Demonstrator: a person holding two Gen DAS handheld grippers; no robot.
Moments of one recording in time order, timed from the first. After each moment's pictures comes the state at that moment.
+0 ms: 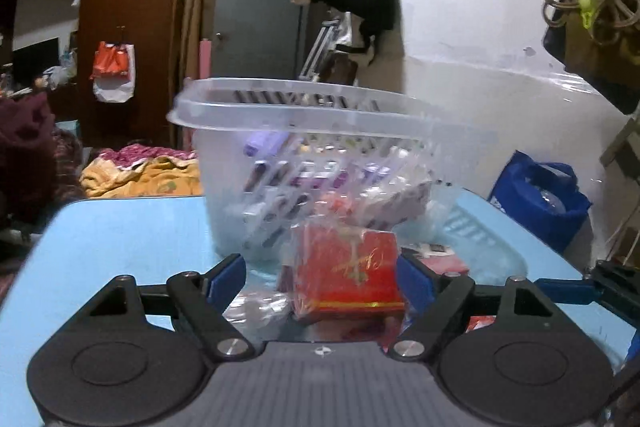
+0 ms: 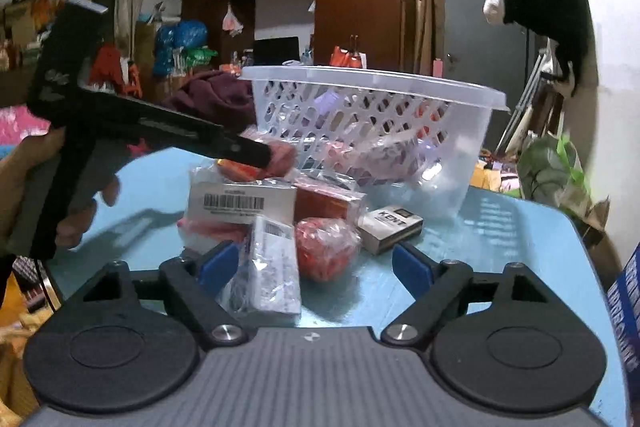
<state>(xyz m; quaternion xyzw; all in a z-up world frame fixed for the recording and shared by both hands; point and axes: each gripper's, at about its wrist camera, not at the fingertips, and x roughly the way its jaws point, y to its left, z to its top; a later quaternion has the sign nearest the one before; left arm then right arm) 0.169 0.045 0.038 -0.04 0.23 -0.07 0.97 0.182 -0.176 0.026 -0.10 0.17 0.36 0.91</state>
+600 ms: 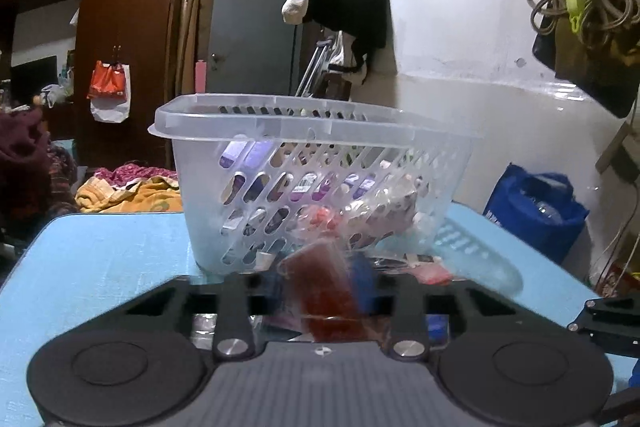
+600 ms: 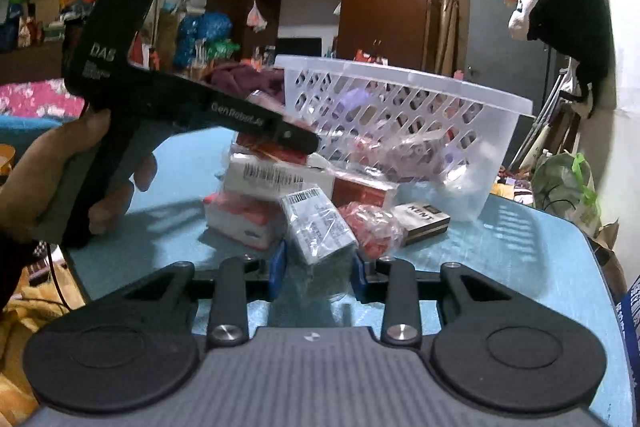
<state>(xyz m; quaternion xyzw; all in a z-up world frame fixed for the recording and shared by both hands) 0.162 0.036 0.032 -0.04 0.19 -0.07 0.98 0.165 -0.177 0.012 -0.12 0.15 0.38 0.90</state>
